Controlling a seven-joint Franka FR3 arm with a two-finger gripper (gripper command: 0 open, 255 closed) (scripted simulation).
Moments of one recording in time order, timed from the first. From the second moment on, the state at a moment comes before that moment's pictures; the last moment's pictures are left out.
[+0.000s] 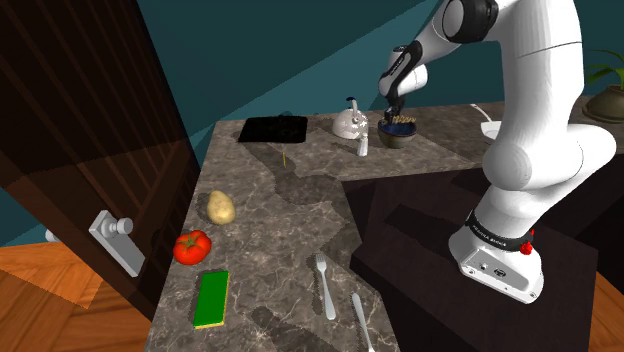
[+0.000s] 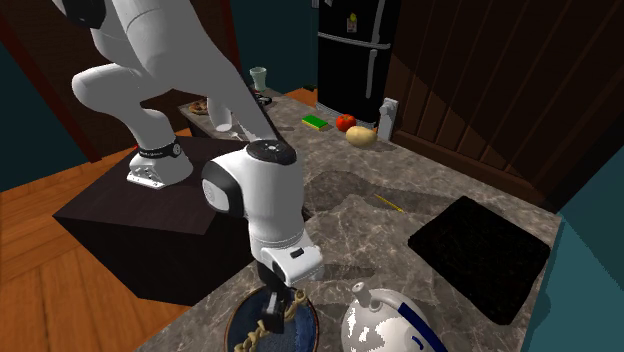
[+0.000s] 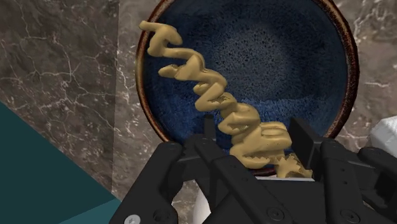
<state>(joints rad) -0.48 0.61 -0.18 -1.84 -0.18 2.61 -0.50</state>
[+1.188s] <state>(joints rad) -0.48 0.61 -0.19 -1.85 -0.18 2.62 -0.49</state>
